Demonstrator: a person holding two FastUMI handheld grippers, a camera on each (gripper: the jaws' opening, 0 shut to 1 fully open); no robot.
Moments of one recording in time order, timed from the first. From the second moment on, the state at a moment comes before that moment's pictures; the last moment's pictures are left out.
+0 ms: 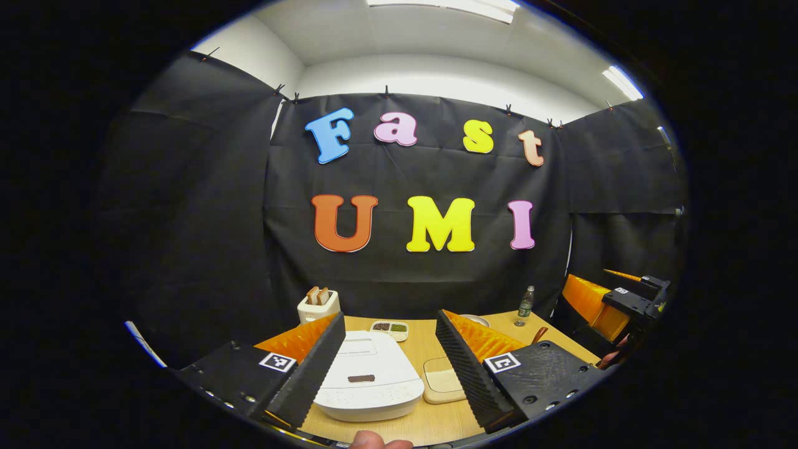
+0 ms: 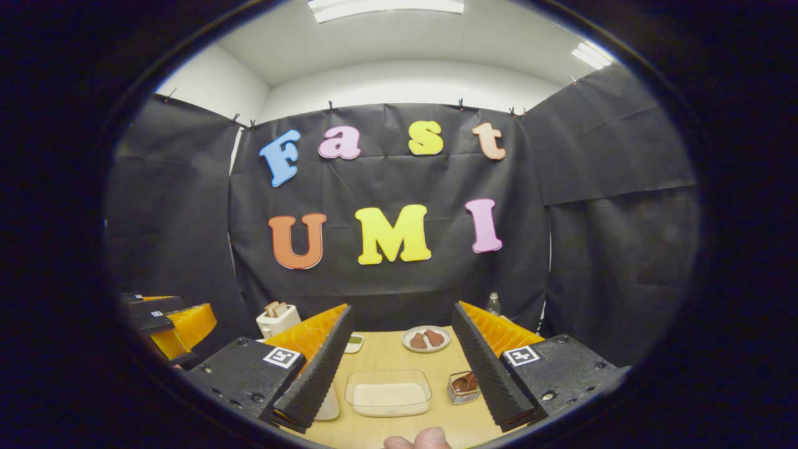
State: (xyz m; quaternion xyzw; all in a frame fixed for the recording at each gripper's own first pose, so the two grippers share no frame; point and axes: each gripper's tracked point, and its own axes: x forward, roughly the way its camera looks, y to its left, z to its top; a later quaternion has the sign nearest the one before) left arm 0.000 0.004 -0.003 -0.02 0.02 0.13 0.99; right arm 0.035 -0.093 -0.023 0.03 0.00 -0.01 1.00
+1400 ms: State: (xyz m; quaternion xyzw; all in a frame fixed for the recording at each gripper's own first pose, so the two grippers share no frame) left arm 0.082 0.070 -0.199 -0.13 0.35 0.19 0.91; right arm 0.197 -0.186 -0.097 0.03 0.04 0.08 1.00
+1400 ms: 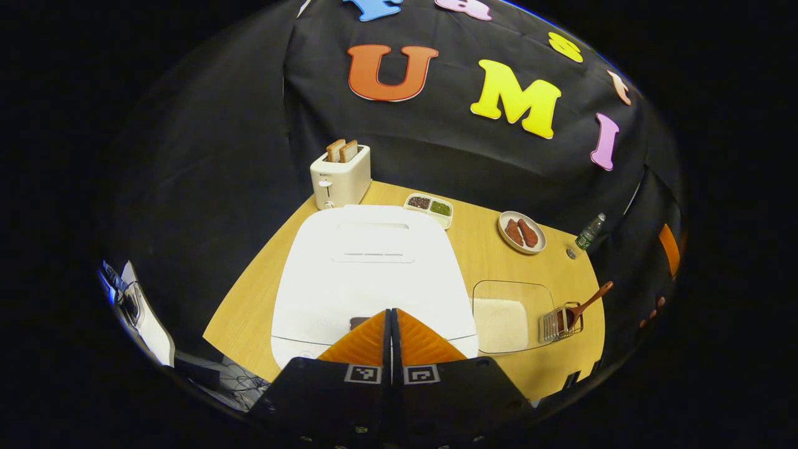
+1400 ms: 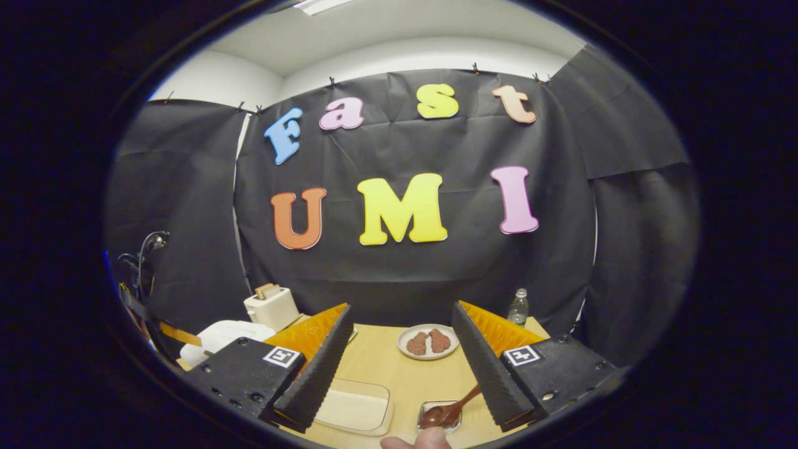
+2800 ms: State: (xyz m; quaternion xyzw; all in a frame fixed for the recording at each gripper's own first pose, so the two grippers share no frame) left arm 0.124 0.098 -0.115 -0.11 0.18 0.23 0.95; right arm 0.183 -0.184 -0.109 0.03 0.08 0.08 0.99
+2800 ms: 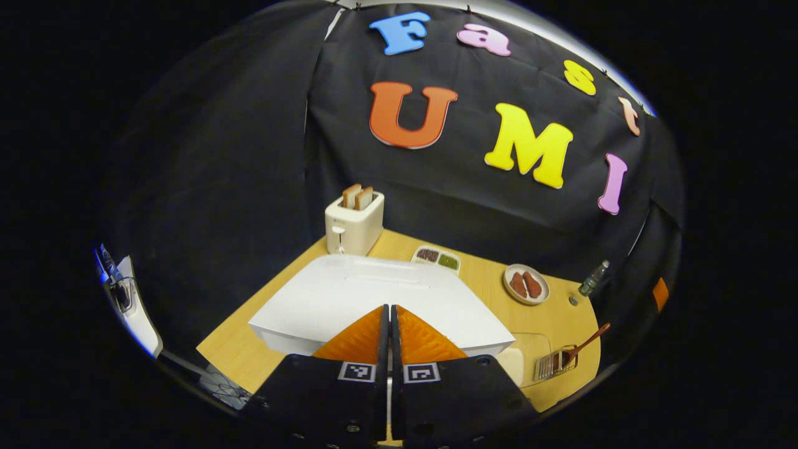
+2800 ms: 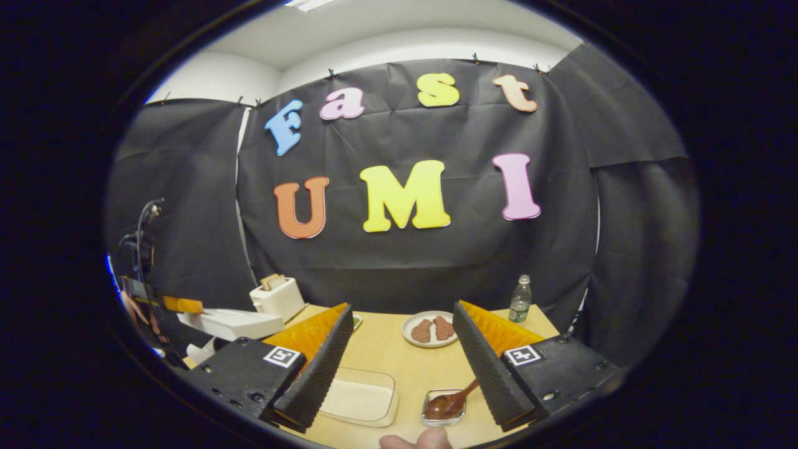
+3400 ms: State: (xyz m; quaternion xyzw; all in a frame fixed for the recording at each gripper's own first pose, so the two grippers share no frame) left arm 0.147 0.084 -0.004 -0.01 0.03 0.21 0.98; right arm 0.160 -0.230 -0.119 0.06 0.09 0.03 0.99
